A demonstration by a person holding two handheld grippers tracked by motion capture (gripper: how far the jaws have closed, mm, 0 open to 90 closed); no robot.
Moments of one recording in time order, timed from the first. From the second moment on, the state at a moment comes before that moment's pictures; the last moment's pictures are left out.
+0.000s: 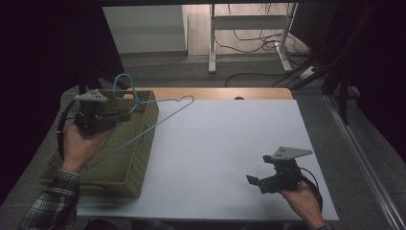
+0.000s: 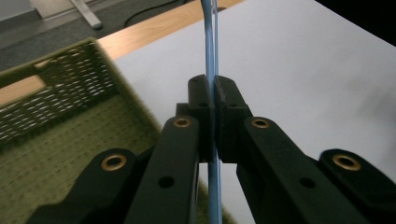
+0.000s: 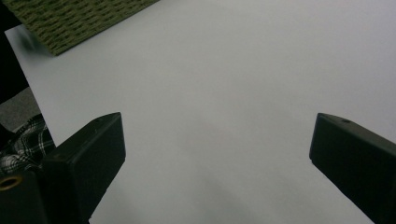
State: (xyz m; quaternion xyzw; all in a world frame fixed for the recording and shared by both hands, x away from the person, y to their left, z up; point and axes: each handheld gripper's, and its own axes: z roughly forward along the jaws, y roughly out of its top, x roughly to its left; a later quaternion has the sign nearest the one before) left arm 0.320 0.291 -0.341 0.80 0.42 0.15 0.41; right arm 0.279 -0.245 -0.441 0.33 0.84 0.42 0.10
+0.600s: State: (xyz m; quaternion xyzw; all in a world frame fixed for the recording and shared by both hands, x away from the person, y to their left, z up) left arm 0.310 0.369 -0.347 0.75 0.48 0.19 0.40; right arm 0.275 -0.257 -0.454 0.34 0.84 0.41 0.10
